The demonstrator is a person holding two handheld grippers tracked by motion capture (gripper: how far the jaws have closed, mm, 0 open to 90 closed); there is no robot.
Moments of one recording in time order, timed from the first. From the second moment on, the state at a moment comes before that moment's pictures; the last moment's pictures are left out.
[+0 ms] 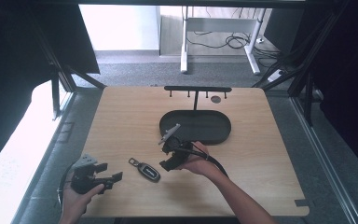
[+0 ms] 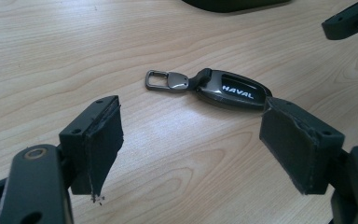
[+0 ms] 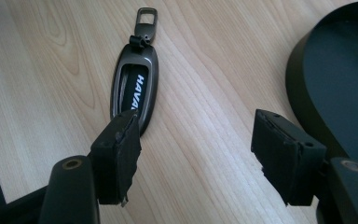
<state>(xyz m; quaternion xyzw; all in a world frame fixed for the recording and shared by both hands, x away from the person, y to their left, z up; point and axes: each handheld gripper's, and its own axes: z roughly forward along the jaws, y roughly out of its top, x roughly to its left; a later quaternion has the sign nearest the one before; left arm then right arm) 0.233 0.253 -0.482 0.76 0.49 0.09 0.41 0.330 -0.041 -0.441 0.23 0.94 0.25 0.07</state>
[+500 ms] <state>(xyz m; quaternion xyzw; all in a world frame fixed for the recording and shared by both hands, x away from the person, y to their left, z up) 0.233 0.253 -0.483 0.76 0.49 0.09 0.41 0.331 -0.013 -0.458 0.22 0.95 0.24 0.05</state>
